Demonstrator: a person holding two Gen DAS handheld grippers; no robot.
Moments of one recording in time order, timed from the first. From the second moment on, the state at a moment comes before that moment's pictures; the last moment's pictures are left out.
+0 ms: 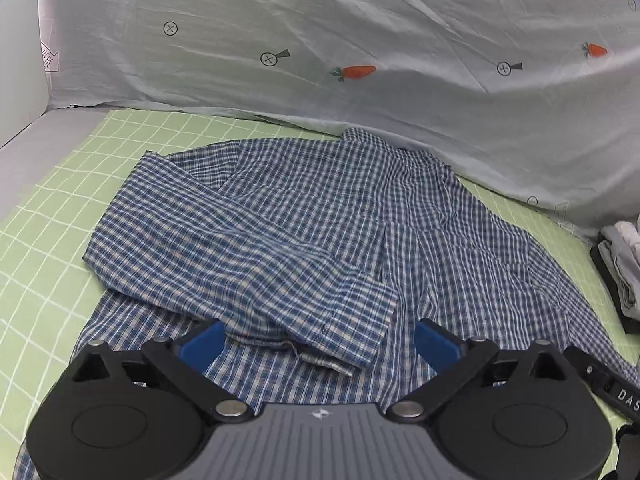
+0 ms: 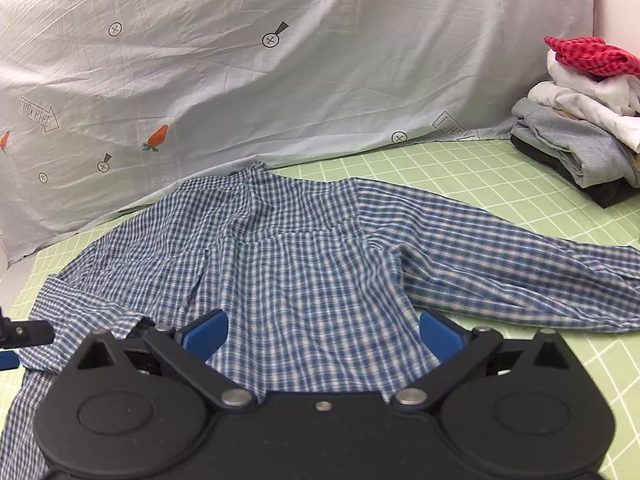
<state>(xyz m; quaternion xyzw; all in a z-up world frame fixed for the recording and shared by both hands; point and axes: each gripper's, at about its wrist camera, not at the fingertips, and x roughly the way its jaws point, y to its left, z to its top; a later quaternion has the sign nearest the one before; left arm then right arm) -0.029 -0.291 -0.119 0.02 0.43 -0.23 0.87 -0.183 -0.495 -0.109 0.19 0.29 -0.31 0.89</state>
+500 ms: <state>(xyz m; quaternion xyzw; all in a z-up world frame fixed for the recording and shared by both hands) -0.025 -0.195 -0.192 0.04 0.54 -0.09 0.84 -0.101 -0.412 -0.121 0.19 0.35 -0.20 0.89</state>
